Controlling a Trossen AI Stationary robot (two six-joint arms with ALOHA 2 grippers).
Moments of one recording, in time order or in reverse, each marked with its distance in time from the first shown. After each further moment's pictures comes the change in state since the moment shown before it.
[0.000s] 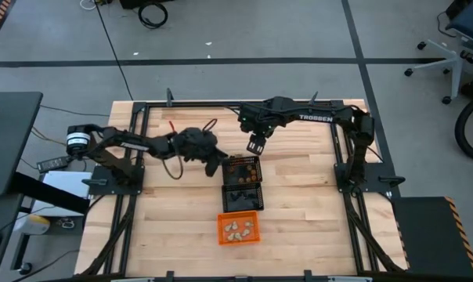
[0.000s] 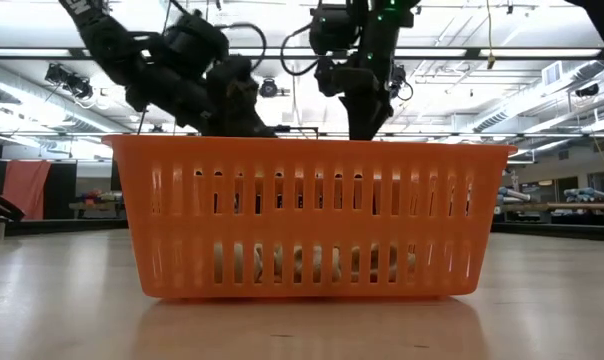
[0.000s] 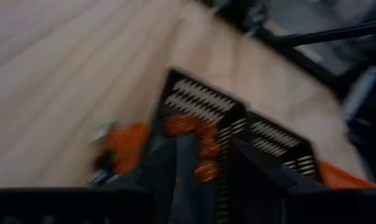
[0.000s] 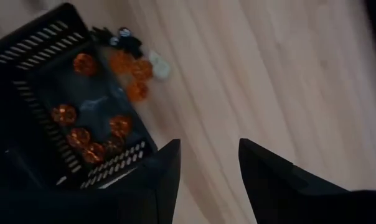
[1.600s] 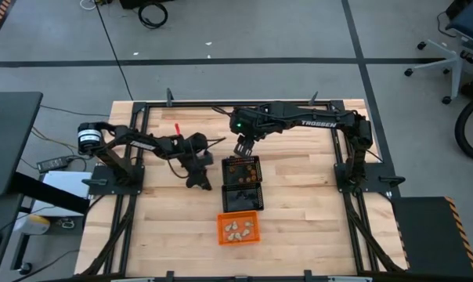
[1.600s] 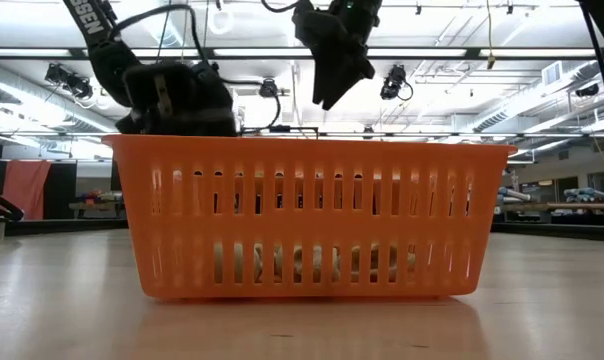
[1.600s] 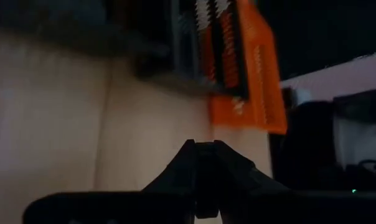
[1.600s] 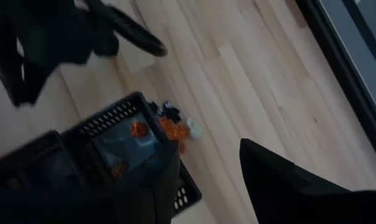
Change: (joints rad) left arm 0.034 0.116 -0.029 -0.267 0.651 0.081; right arm 0.138 0.028 0.213 0.004 0.110 0.133
